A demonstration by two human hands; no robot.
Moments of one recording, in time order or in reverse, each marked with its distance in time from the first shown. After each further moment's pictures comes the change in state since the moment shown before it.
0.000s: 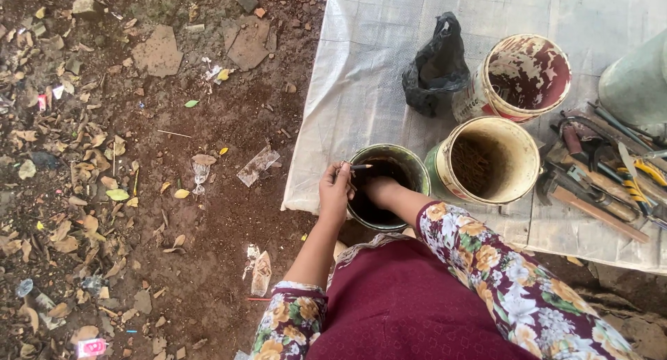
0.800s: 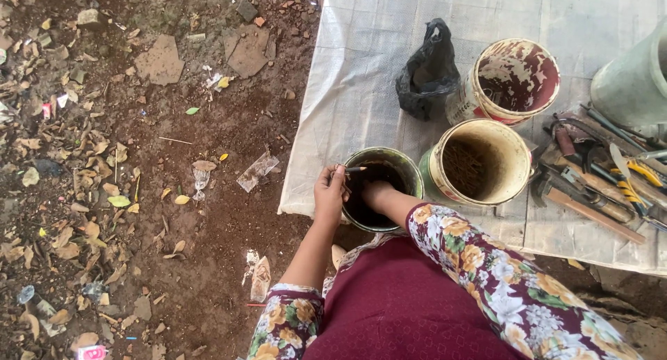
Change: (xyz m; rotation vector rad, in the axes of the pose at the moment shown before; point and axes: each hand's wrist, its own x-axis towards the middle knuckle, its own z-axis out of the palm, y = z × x) left_hand -0.003 0.000 0.005 0.035 0.019 0.010; right_hand -0.053 -0.020 -0.028 -0.104 -0.003 -0.056
